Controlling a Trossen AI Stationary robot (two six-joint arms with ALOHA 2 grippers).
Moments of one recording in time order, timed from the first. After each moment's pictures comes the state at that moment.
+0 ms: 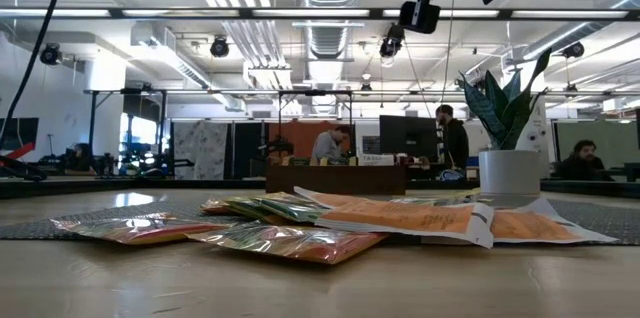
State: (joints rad) left arm -0.26 1.63 1.39 0.12 -0.88 1.61; right arm -0.42 1.27 0.99 0.01 -0.94 0.82
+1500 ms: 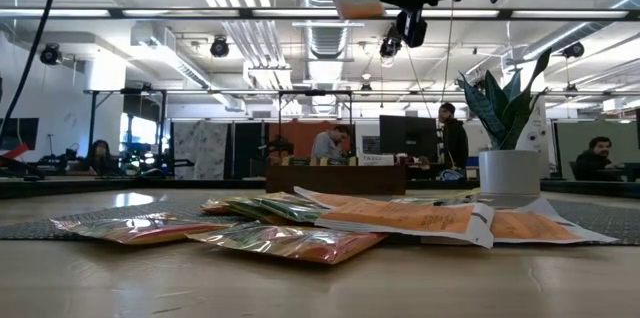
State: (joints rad) left arm -0.11 1.52 1.39 -0.29 -0.72 -0.46; right arm -0.44 1.26 0.99 -0.03 -0.60 0.47
